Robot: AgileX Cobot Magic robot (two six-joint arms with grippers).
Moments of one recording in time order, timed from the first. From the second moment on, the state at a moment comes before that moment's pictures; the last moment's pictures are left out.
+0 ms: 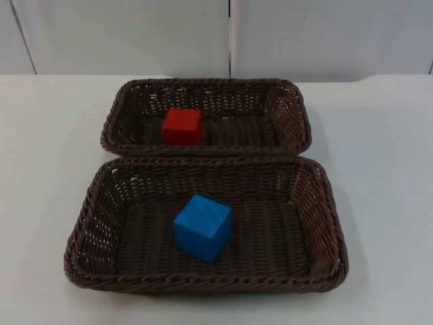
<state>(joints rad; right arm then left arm) 0.87 0.00 -0.52 -0.06 1.08 0.07 -0.36 0.00 -0.50 -0.05 1.08 0.05</state>
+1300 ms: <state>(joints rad) 0.87 0.00 -0.52 -0.06 1.08 0.07 0.03 0.00 -0.50 -0.05 1.08 0.05</state>
